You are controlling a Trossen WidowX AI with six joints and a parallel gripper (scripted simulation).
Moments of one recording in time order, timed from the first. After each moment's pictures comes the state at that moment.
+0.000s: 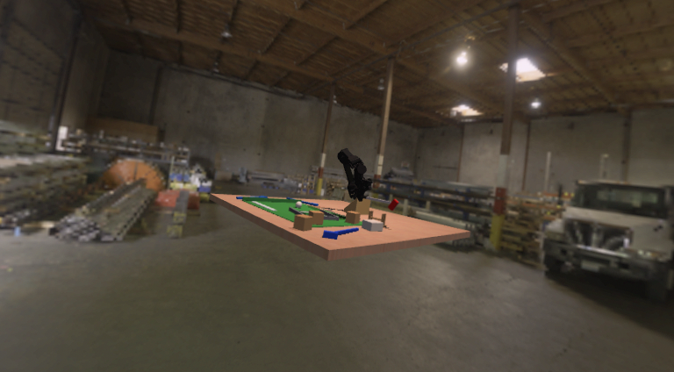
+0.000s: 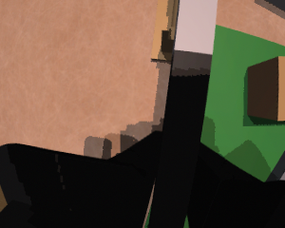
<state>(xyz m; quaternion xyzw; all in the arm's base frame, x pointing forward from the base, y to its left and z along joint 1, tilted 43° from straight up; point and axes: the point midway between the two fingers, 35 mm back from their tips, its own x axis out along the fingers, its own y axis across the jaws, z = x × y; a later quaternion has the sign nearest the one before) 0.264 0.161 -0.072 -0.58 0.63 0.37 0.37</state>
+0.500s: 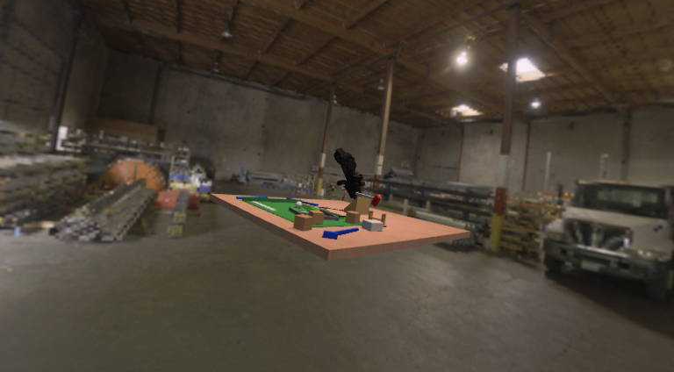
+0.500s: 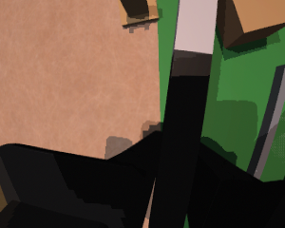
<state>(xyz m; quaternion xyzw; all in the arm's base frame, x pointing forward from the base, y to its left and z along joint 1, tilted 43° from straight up) 0.281 0.128 -0.020 -0.53 0.67 0.27 0.45</state>
